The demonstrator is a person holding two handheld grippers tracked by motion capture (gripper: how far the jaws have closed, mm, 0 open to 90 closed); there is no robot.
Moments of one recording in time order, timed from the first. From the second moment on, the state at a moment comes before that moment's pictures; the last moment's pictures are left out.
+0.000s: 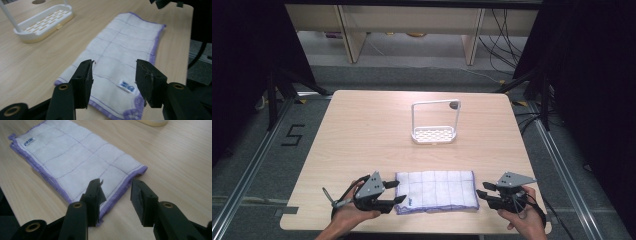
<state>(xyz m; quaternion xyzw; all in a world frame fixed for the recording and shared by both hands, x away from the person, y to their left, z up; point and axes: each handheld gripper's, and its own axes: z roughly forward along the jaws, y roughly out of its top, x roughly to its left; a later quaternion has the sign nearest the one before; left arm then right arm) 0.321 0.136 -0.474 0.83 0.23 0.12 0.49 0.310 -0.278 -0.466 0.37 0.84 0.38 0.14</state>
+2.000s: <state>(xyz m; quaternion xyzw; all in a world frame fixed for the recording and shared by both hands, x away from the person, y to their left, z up) 0.361 0.122 -0.512 0.90 0.19 0.12 0.38 0.345 -0.248 -0.496 0.38 0.87 0.30 0.11</state>
